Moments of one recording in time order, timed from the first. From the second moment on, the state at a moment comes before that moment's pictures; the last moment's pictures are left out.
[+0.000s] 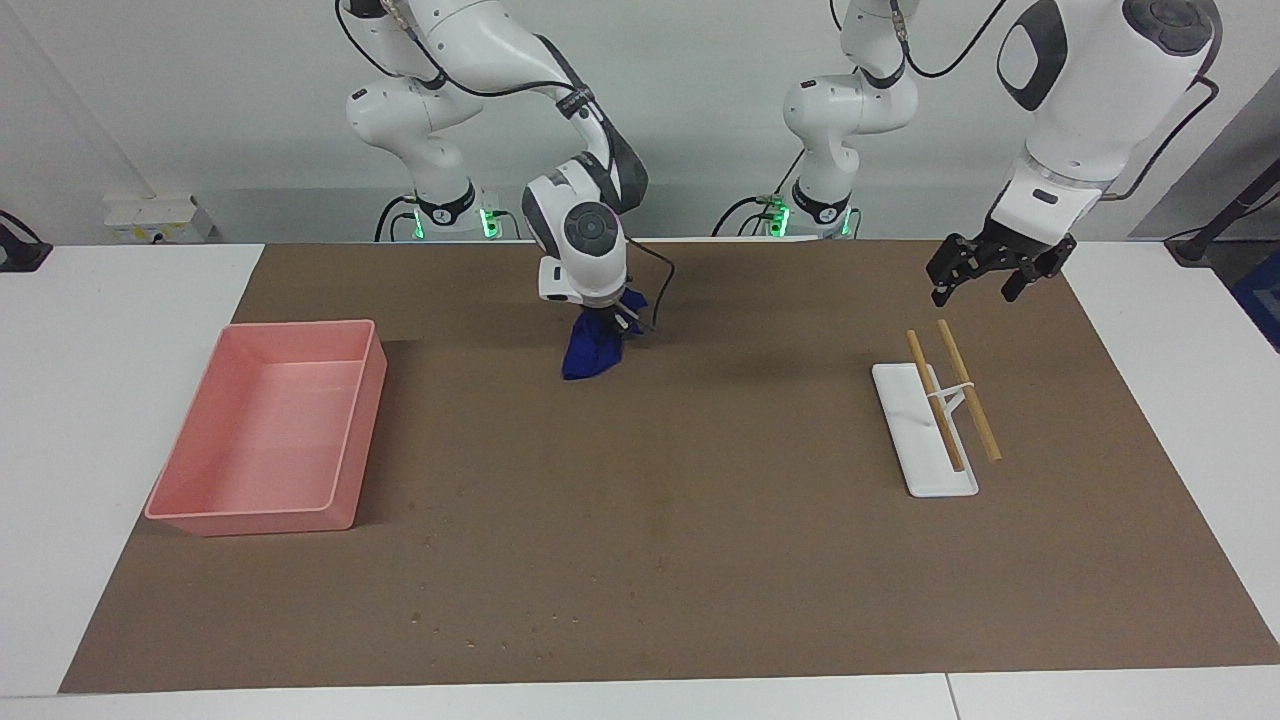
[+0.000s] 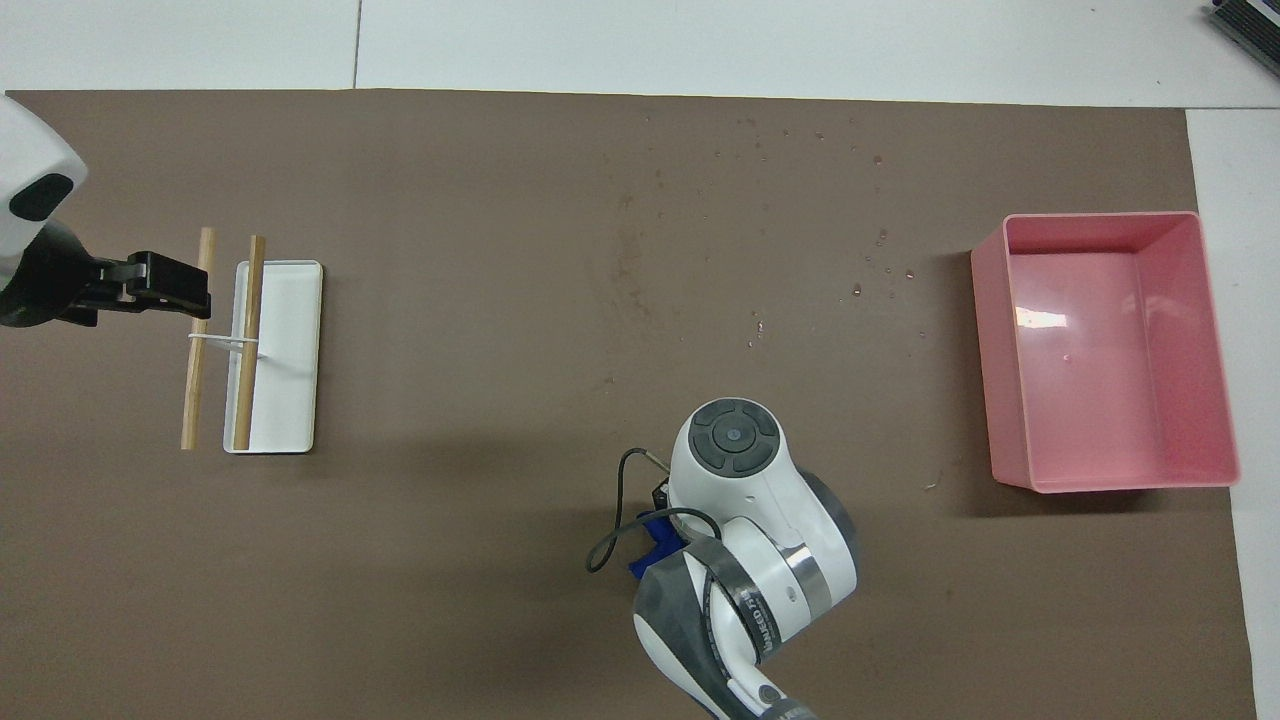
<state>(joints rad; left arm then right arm) -0.01 0.01 -0.09 -1.62 0.00 1.65 -0.09 0.54 0.18 0.12 -2.15 0.18 2.03 1.31</state>
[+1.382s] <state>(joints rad) -0.04 -0.01 -0.06 -1.62 0.01 1.65 -0.05 0.09 -0.10 0.09 -2.06 0.04 1.85 0.55</state>
